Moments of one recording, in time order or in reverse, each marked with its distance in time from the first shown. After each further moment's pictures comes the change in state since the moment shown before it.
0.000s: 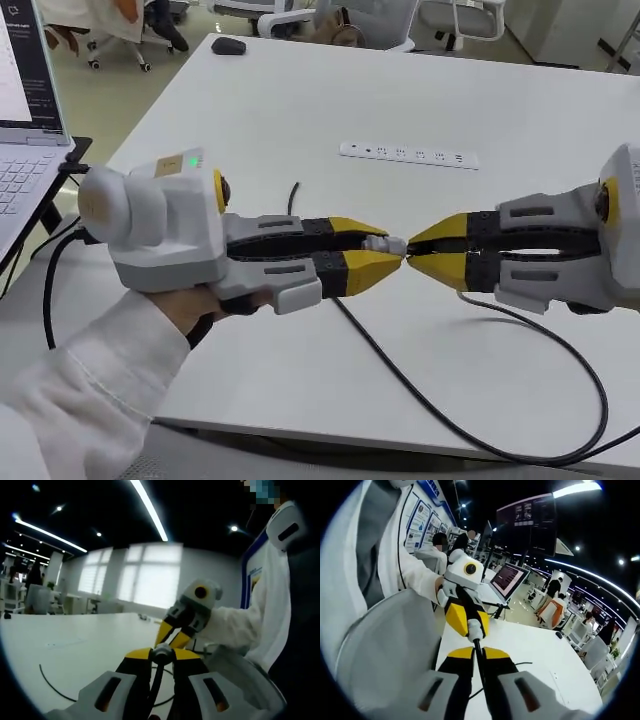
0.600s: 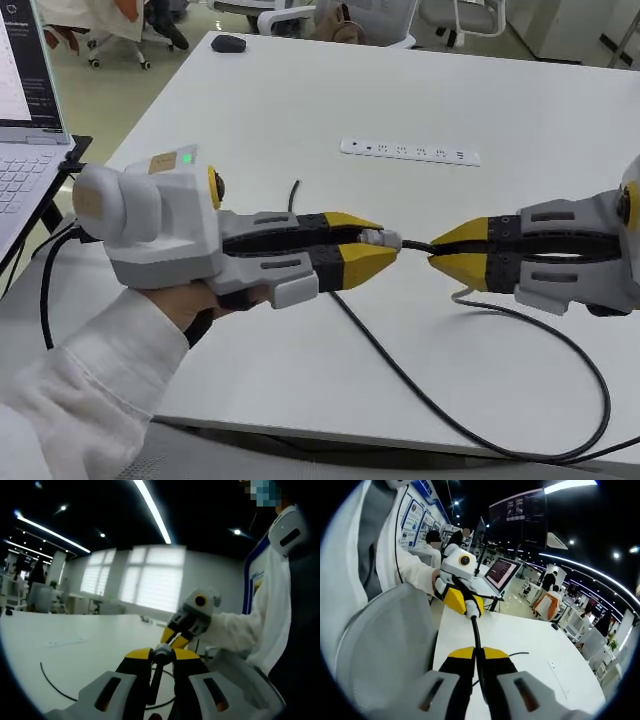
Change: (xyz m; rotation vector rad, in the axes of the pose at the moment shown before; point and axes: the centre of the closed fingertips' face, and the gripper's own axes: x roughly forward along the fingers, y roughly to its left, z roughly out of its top) left arm -0.005 0.008 0.004 -0.024 -0.023 0.023; right arm -0.019 -0.008 -0.025 0.040 0.044 -0.050
